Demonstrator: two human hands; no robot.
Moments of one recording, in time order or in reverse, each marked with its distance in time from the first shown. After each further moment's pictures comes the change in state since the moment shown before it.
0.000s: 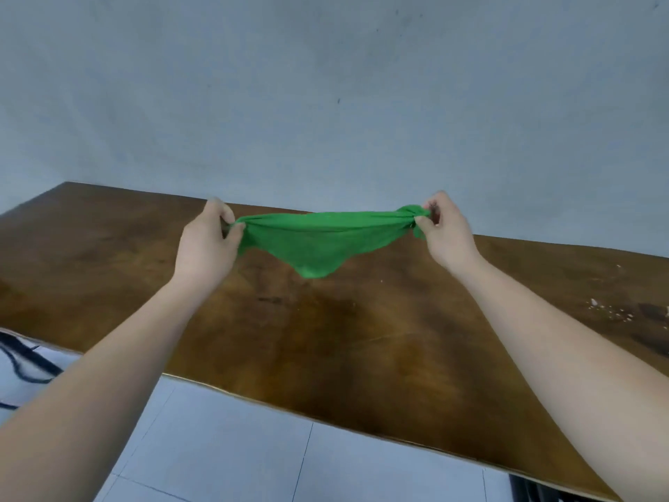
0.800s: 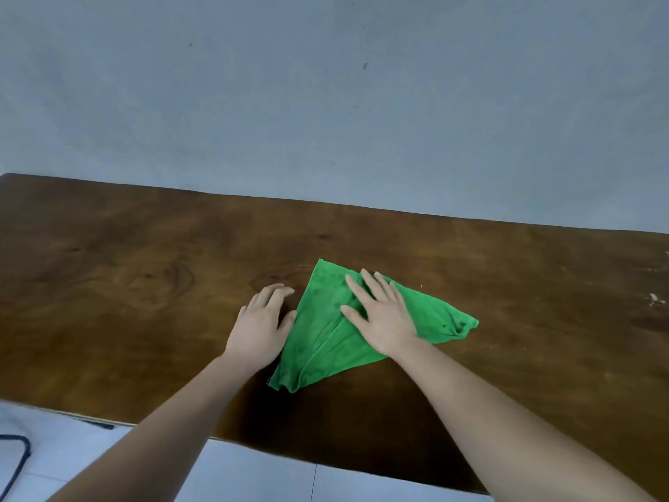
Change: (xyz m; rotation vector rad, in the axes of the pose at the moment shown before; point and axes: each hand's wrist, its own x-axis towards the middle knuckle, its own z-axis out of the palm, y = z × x) left_hand -0.007 -0.152 0.134 0.138 -0.532 0.155; right_hand -0.064 0.026 0.236 -0.628 -0.562 -0.056
